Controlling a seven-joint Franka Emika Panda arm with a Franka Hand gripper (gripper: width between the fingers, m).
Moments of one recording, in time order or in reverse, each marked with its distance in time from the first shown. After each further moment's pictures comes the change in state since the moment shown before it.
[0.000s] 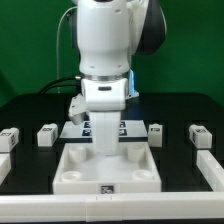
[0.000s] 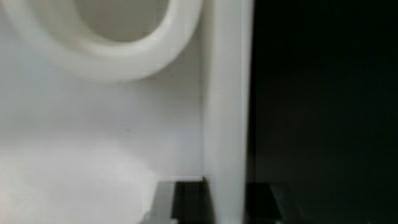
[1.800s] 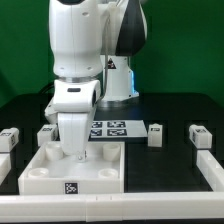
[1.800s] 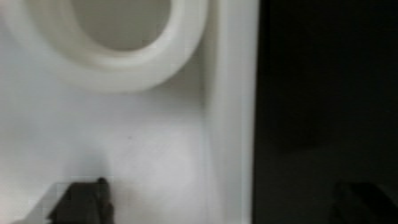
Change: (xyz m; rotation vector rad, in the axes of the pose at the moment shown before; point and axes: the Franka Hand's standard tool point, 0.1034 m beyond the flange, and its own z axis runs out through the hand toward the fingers) arm -0.058 -0.012 0.002 0.019 0.003 0.094
